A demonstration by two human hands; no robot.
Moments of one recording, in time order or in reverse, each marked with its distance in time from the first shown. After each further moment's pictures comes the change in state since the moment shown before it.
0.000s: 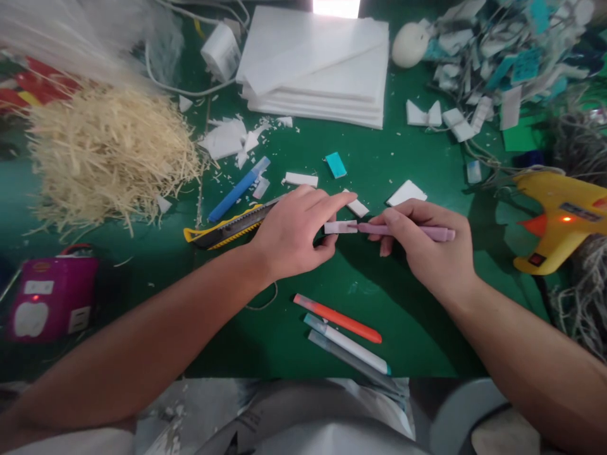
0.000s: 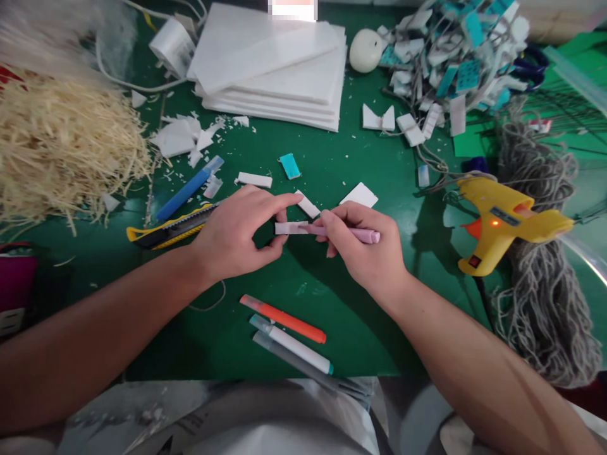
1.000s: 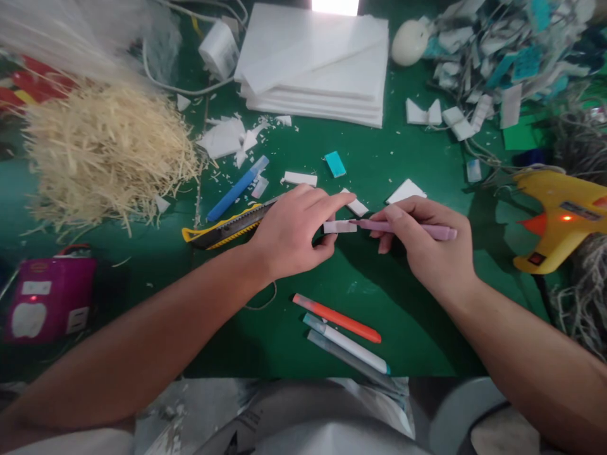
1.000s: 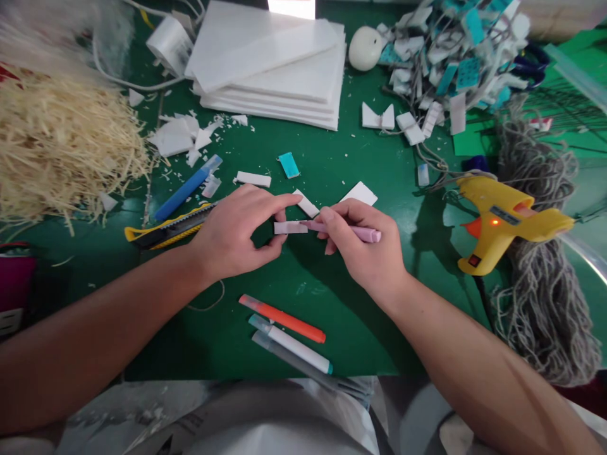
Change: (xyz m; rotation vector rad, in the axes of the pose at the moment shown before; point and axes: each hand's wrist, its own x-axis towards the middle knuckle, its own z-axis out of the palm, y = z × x) left_hand 0.001 0.000 -0.002 0.000 -0.022 -0.019; right_hand -0.001 0.000 0.000 -0.016 0.029 0.000
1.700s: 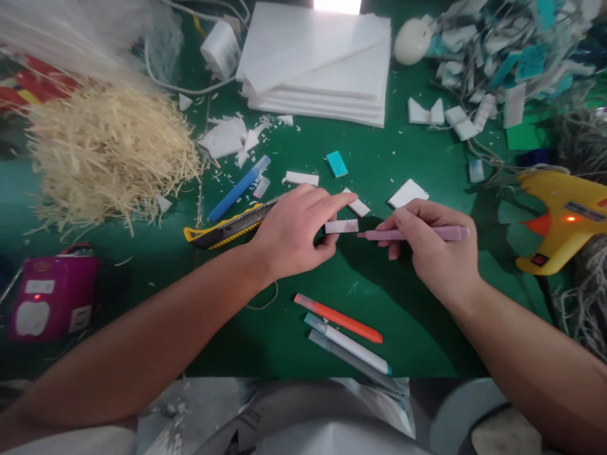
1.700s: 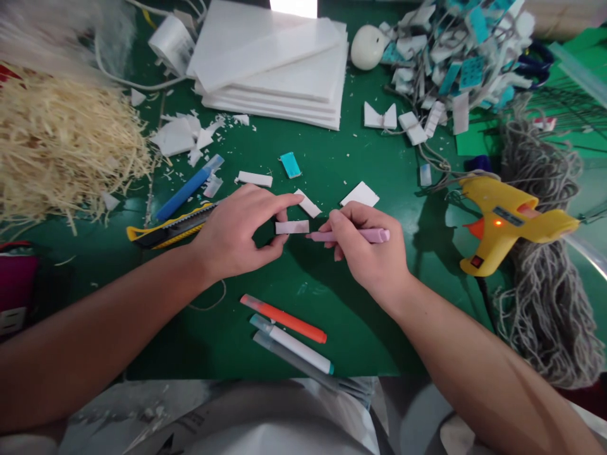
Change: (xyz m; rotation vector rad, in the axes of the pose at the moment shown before) left_hand -0.001 -0.001 0.001 -0.018 0.015 0.022; right_hand 0.000 -0.001 0.001 0.012 0.010 0.023
